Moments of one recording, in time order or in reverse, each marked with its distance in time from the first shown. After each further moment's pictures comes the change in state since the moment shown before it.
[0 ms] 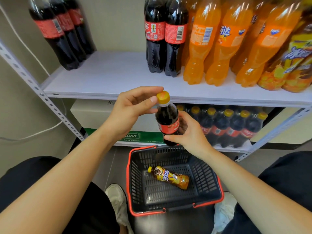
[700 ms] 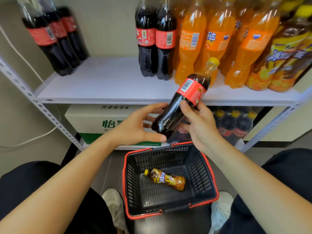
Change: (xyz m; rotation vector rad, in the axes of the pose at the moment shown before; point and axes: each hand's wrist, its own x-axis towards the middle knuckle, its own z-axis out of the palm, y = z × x) left_hand -0.003 -0.017 0.011 0.477 -0.291 -0.164; right_hand 0.000 -0.059 -0.026 0.649 0.237 0.180
